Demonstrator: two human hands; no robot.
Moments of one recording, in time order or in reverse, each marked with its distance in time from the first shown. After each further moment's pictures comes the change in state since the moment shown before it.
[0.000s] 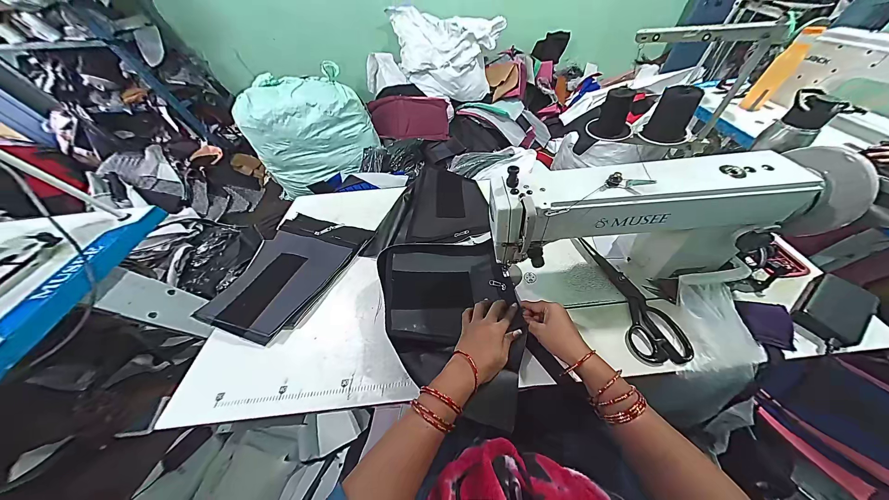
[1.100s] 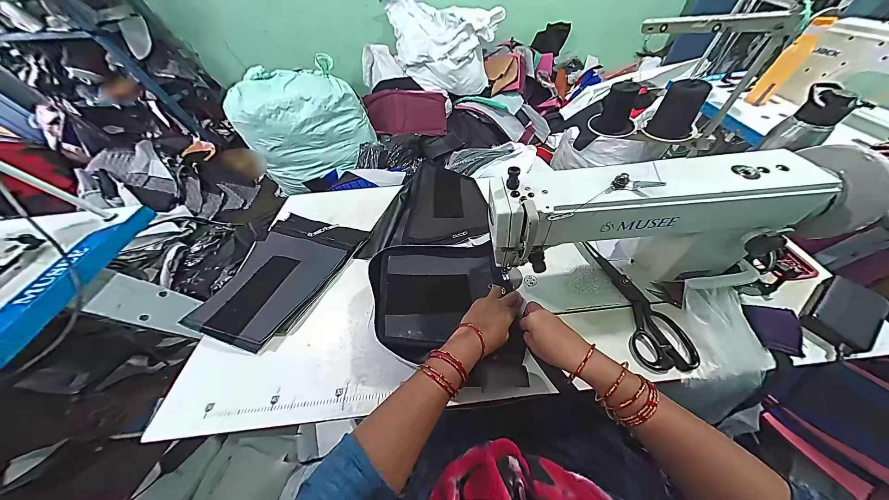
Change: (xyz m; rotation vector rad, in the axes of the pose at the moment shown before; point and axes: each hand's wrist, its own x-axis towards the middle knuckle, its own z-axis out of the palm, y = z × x) left_hand 0.045 -0.002 -0.027 0.195 -0.152 0.173; right_hand 0.000 -0.037 -0.010 -0.628 -0.363 -0.081
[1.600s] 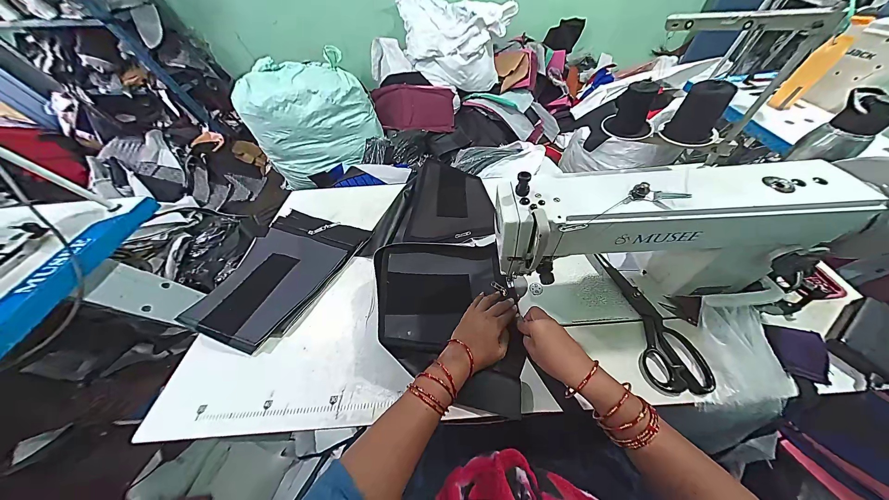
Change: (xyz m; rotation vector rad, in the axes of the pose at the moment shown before) left_hand -0.011 -0.024 0.033 -0.176 0.361 0.074; right_hand 0.011 0.004 0.007 0.109 0.126 0.018
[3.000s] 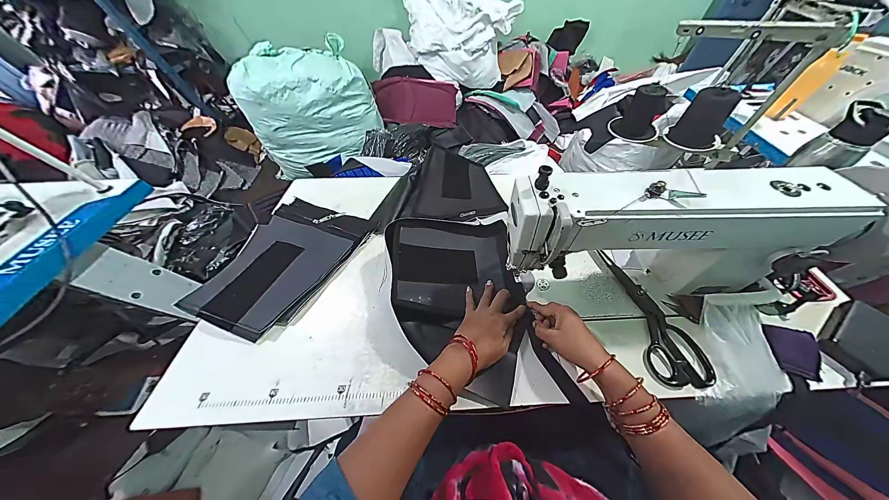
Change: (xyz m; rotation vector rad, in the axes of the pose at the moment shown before) left_hand -0.003 0.012 -0.021 0.030 -0.276 -0.211; right_hand 0.000 0.020 0.003 0.503 0.112 0.109
